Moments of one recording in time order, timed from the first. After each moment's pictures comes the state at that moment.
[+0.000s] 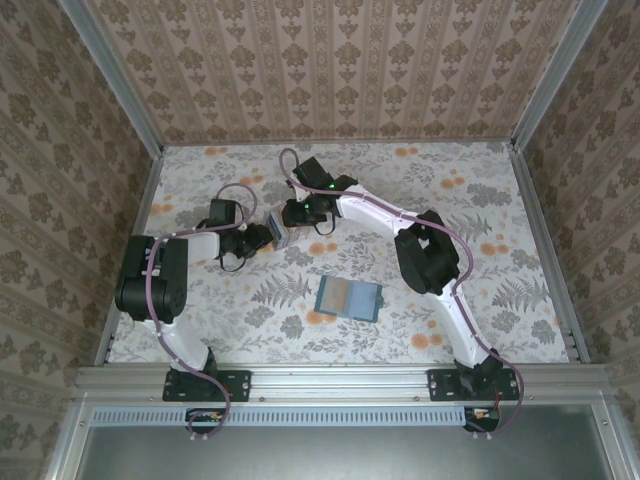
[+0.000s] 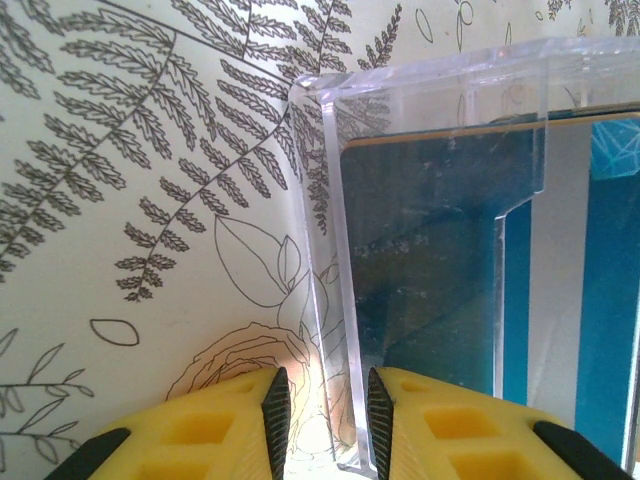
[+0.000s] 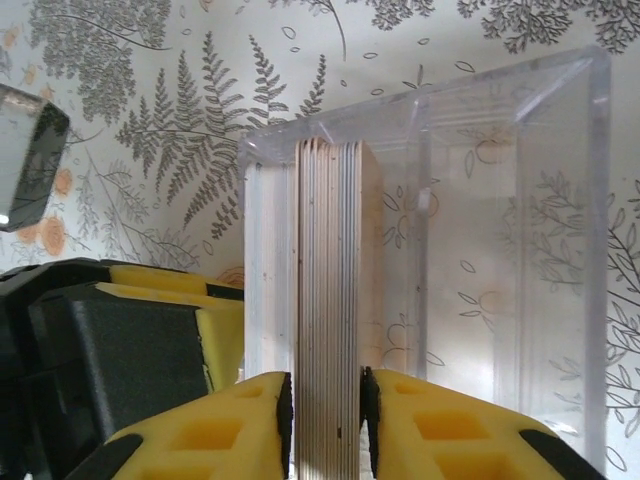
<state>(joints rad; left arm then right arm) -0.18 1.76 0.84 -0.05 0.46 -0.65 0.65 2.34 2.01 -0.61 -0.31 0.45</state>
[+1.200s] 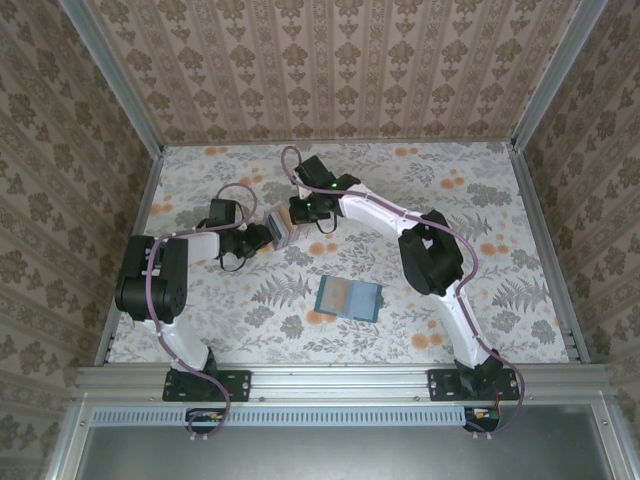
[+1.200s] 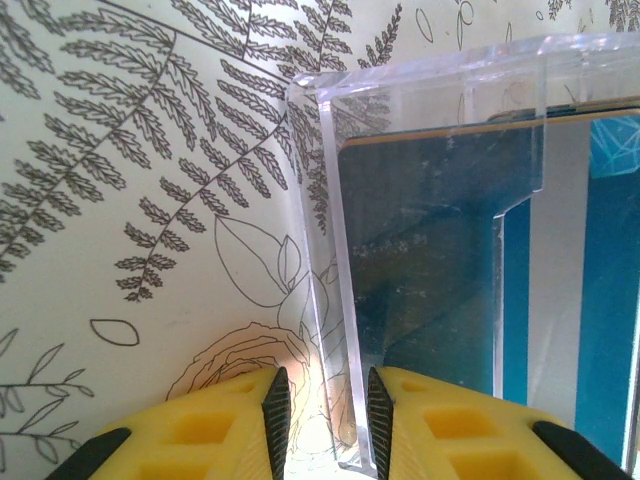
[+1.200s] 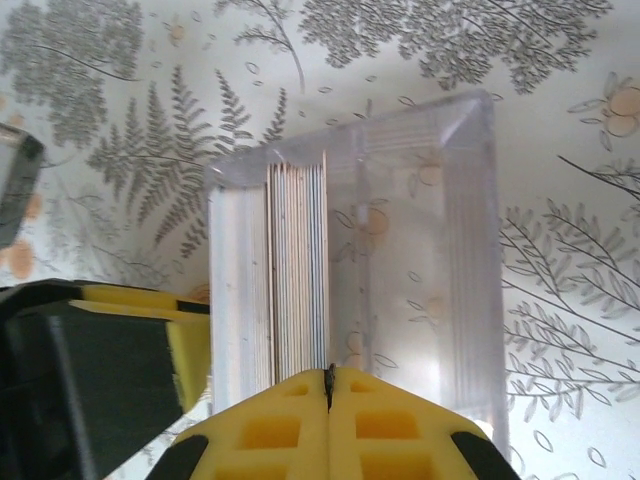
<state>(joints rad) -0.18 1.76 0.84 -0.05 0.46 -0.65 0.66 2.30 1.99 -0.62 -0.19 0.43</state>
